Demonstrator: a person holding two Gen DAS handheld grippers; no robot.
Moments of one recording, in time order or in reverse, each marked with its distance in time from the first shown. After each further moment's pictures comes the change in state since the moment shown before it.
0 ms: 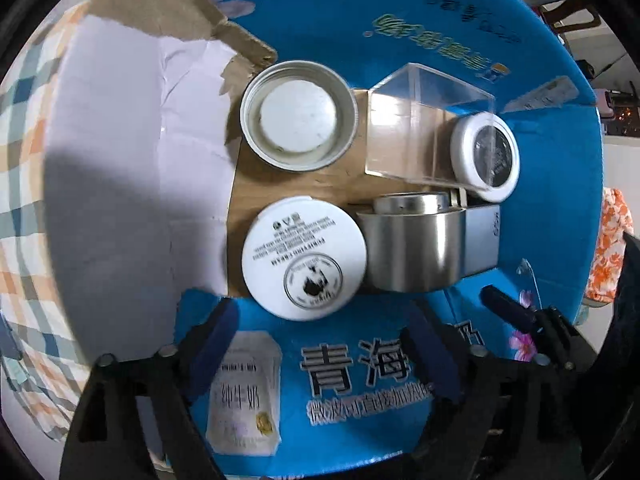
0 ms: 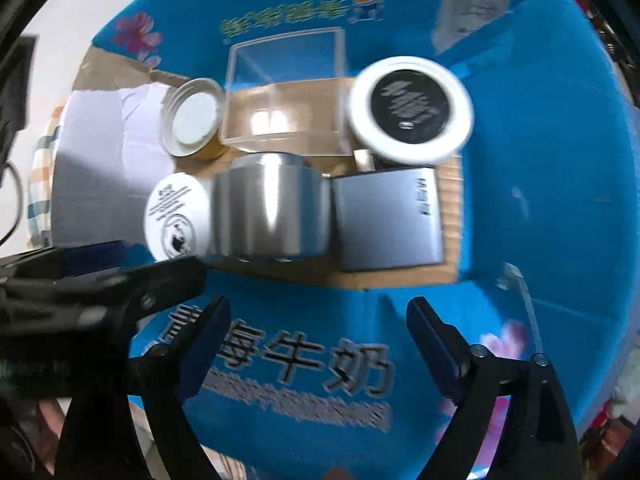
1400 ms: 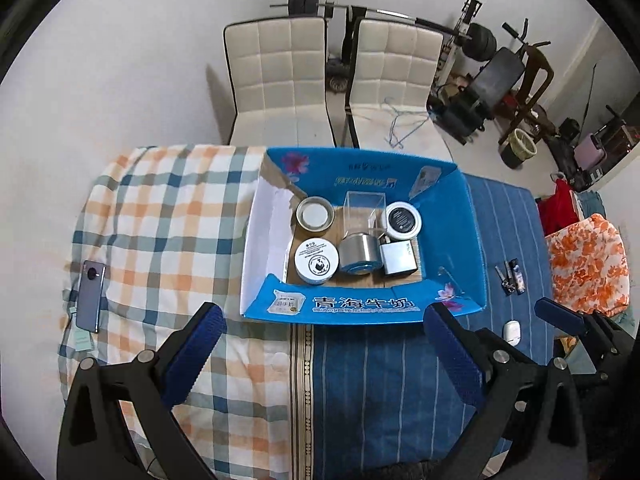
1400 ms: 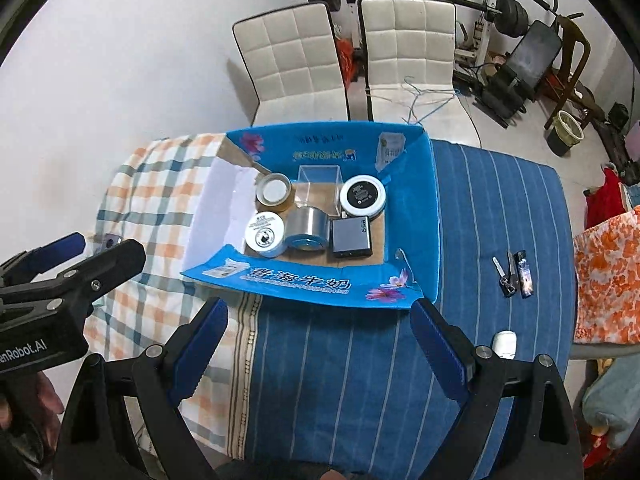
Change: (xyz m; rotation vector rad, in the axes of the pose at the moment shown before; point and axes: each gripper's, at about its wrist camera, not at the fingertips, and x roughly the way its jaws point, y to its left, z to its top) left arm -0.202 -0.048 -0.171 0.024 -0.576 0.153; right arm -0.244 0.020 -0.155 -0.096 -0.389 0.036
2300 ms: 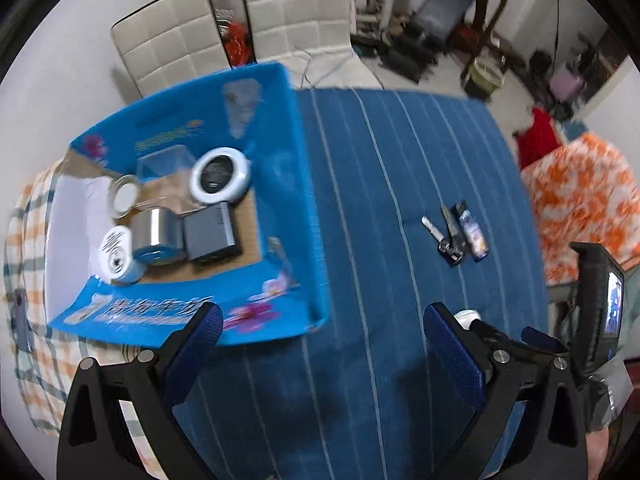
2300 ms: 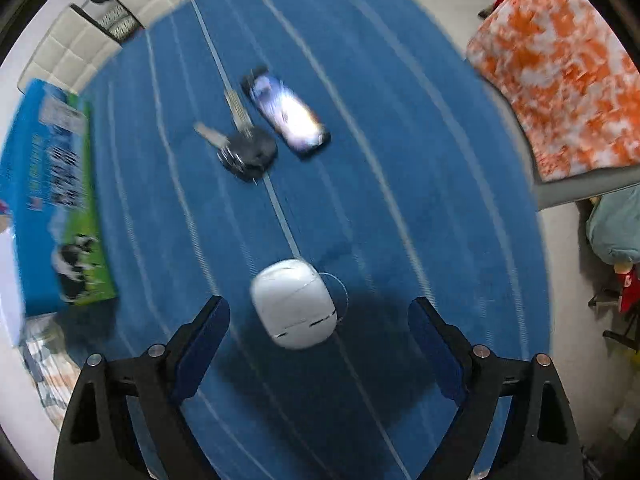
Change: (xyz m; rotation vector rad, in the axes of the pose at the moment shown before) left arm 0.155 -0.246 -0.036 0.186 0.137 -0.012; right arm 0.179 -0.333 -0.110 0.520 0.299 -0.164
